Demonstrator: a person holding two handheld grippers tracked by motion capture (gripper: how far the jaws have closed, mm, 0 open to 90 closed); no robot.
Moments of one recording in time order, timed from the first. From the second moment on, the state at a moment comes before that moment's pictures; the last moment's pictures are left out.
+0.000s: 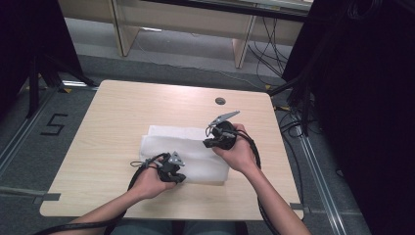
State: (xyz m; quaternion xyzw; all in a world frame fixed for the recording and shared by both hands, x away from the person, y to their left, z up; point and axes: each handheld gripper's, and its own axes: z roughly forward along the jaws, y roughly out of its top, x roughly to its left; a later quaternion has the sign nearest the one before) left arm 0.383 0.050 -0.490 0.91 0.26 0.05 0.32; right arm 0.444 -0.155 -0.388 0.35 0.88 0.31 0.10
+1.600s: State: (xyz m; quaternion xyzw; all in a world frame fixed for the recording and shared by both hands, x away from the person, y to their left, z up) left arm 0.356 0.067 -0.486 0.90 0.28 0.07 0.33; right arm 0.379 -0.162 -0.381 0.31 0.87 0.36 0.08
